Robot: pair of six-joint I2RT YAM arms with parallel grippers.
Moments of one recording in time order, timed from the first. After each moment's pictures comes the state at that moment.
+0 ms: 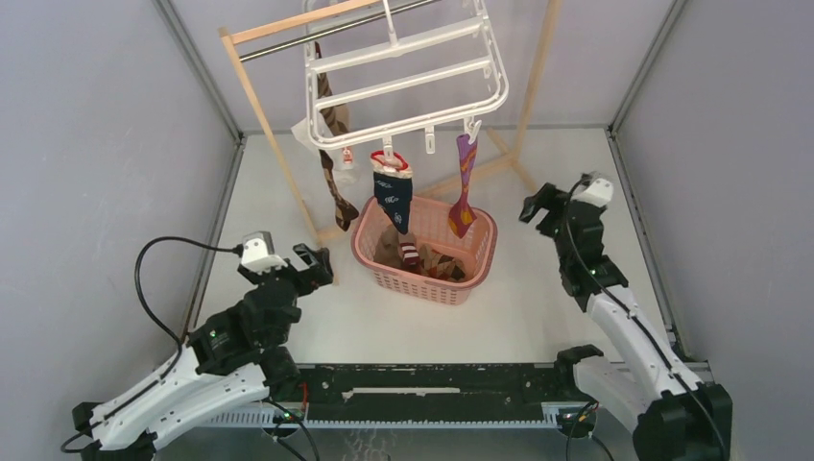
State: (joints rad) left arm -0.97 0.41 0.64 -0.63 -0.95 -0.71; right arm 0.15 0.93 0.62 0.05 0.26 0.45
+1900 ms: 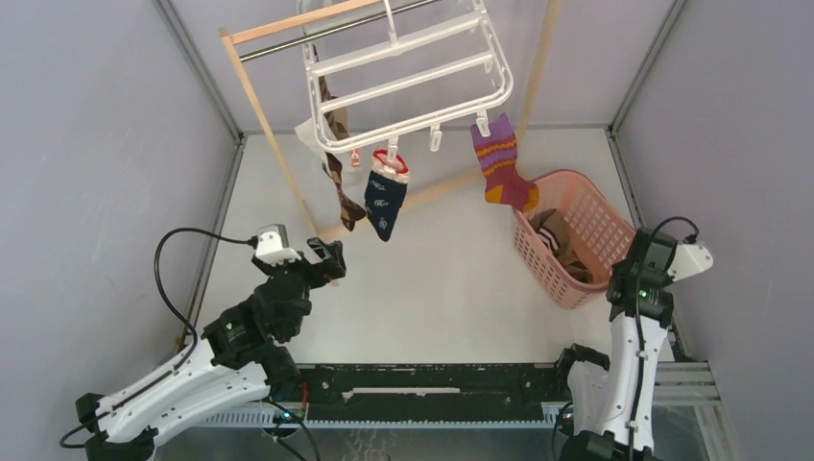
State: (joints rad) left arm -0.97 0.50 0.60 -0.42 -0.91 -0.63; right arm -0.37 0.71 0.71 -0.73 0.37 0.65
